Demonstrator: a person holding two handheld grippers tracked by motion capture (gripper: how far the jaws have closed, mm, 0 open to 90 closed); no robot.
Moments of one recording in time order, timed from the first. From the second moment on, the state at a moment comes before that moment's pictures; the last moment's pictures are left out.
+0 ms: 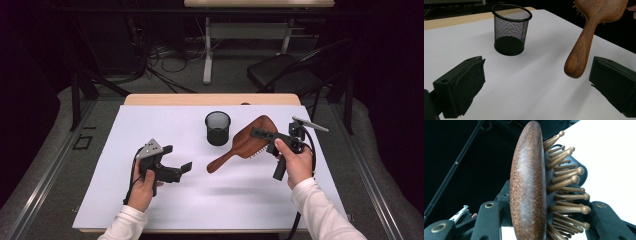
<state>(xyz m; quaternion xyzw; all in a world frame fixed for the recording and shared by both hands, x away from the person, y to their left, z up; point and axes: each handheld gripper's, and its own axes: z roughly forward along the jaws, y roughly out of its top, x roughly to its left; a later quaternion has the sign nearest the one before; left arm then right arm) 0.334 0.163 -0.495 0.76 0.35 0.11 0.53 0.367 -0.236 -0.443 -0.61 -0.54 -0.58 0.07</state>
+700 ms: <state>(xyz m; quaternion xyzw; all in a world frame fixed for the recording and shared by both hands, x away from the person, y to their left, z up) 0.334 0.164 -0.495 0.76 0.35 0.12 0.53 0.395 -0.219 -0.413 -0.62 -0.55 -0.56 0.03</state>
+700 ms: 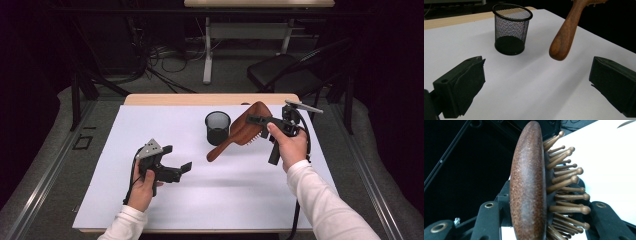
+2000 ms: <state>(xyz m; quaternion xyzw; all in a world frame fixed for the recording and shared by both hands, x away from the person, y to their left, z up) 0.336 0.168 -0.493 0.75 0.36 0.11 0.54 0.446 -0.201 -0.371 -0.64 -0.53 -0.55 -0.06</state>
